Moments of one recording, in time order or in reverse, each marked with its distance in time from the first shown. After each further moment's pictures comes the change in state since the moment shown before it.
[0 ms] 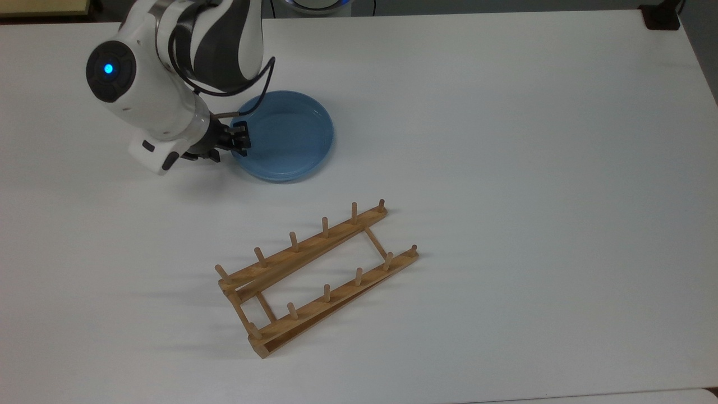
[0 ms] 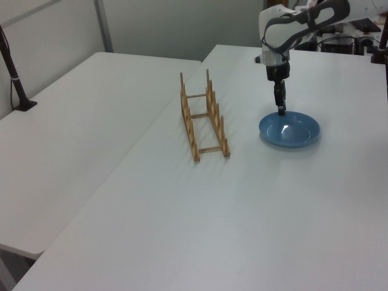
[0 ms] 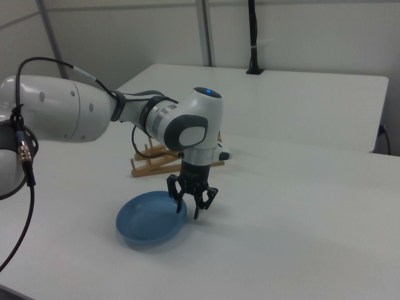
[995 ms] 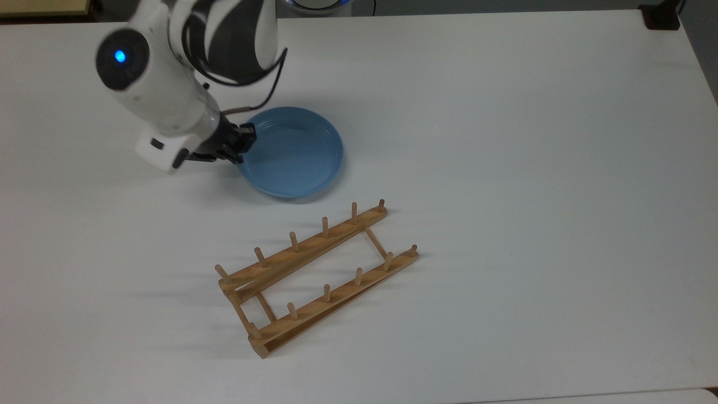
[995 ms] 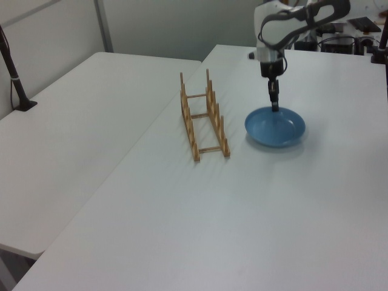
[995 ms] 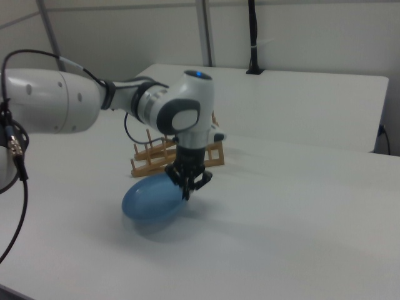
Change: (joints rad) arm 0.040 -0.029 -0.009 0.037 0.000 -0.002 -0.037
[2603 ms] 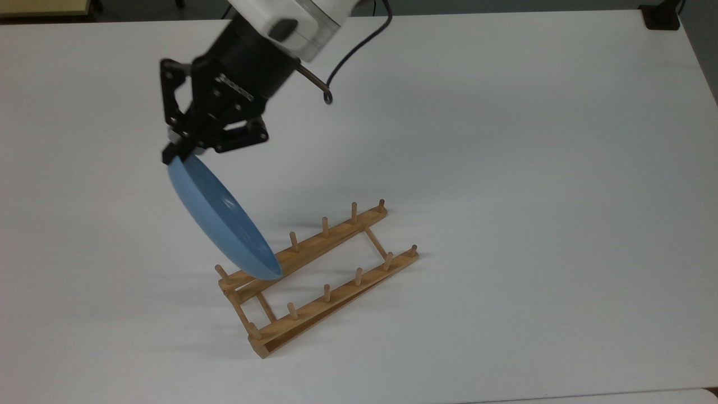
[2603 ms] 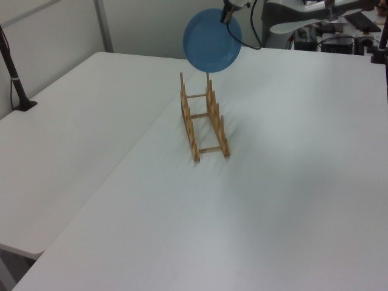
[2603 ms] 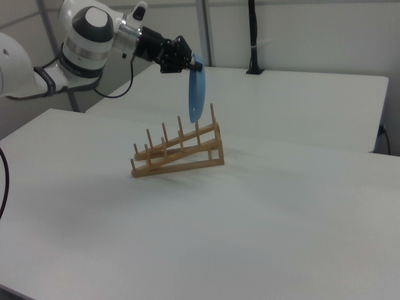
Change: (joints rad) arm 0.356 -0.104 -0.081 0.238 -1.069 0.316 0.867
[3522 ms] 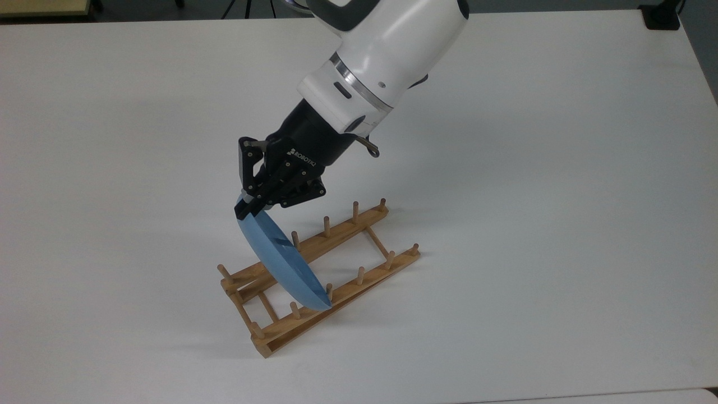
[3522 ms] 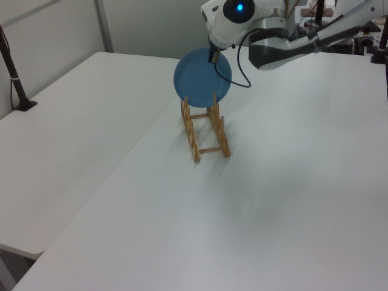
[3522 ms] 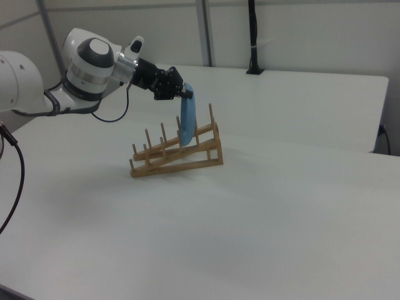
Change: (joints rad) arm 0.069 0.137 0.000 0.002 -0.012 0.004 0.065
